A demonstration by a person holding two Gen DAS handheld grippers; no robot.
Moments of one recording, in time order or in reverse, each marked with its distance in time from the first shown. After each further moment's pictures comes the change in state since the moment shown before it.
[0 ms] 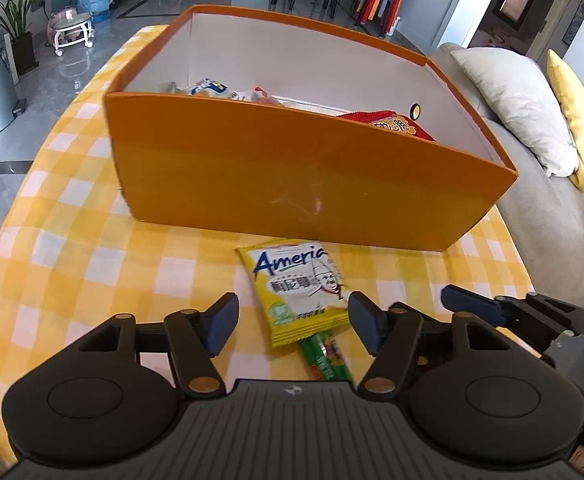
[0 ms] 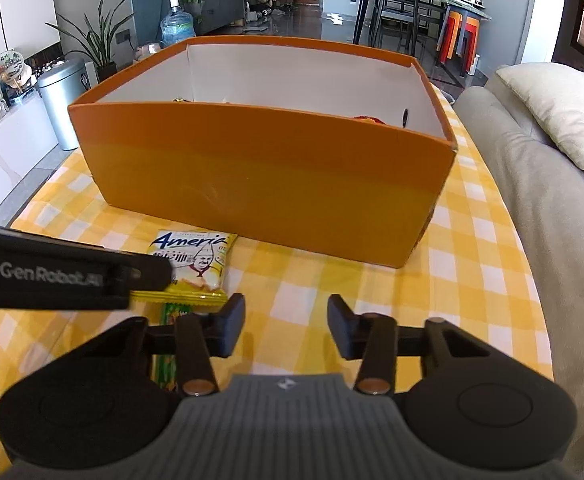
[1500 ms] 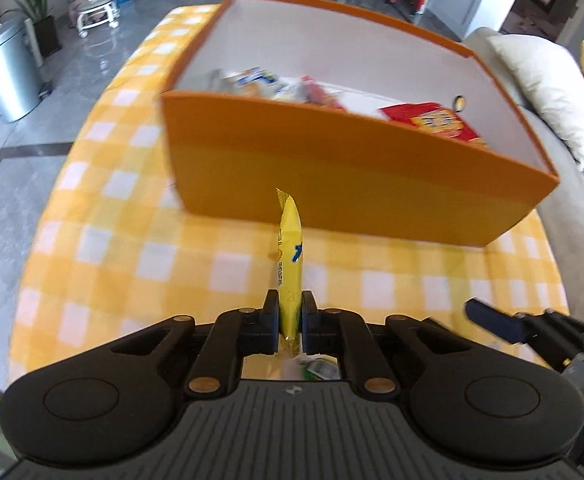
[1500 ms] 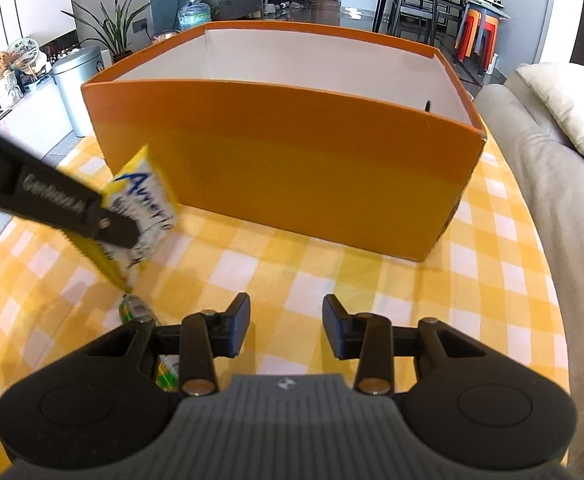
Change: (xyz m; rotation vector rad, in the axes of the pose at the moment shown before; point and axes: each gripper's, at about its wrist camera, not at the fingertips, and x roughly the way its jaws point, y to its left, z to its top) left arm -0.009 0.026 0.012 -0.030 0.086 0.096; right arm 0.009 0.006 -0.008 -0.021 0.023 0.046
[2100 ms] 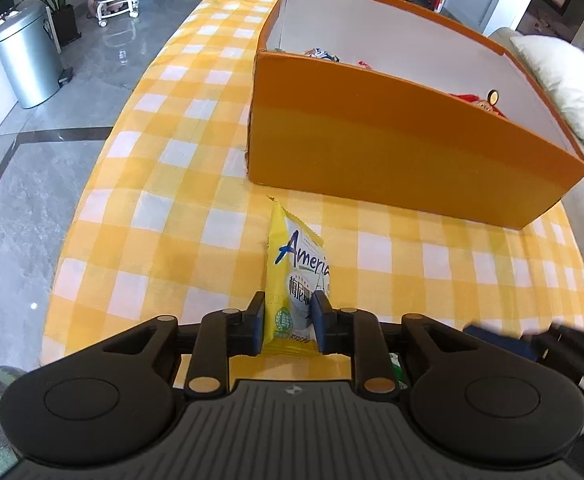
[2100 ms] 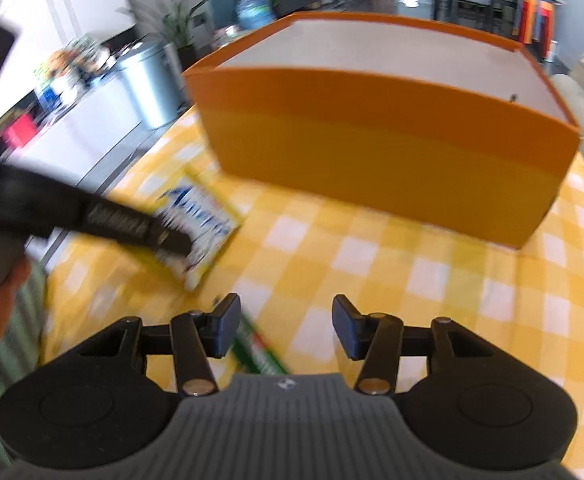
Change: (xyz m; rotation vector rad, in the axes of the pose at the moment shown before) left arm -0.004 0.043 -0.018 -0.016 -0.002 0.017; right arm -0.011 0.037 -0.010 -0.037 0.045 0.225
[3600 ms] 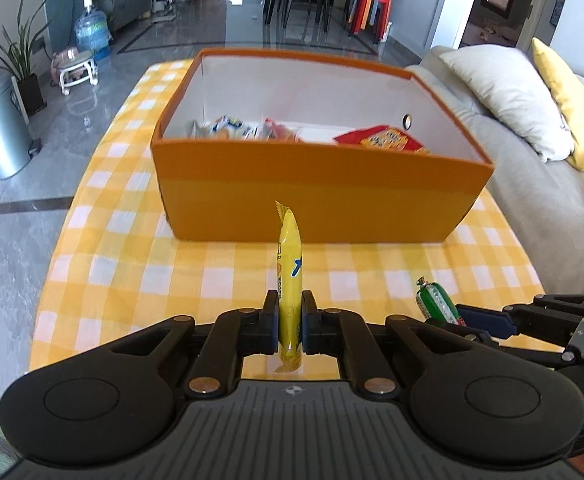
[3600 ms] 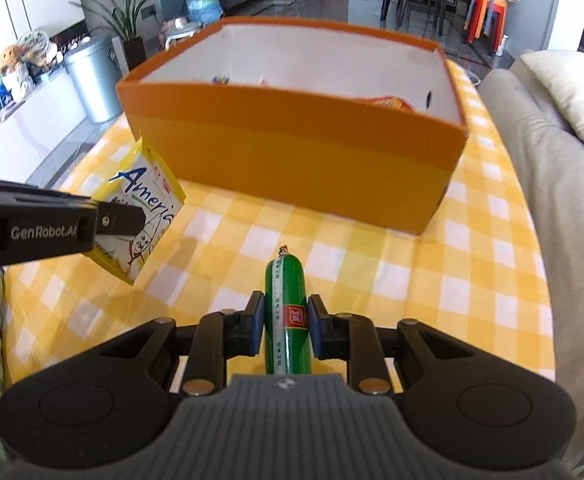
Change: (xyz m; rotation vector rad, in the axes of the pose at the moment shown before) left arm -0.043 -0.060 -0.008 0.138 -0.155 -0.054; right arm -0.047 -0.030 0.005 0.048 0.010 -0.187
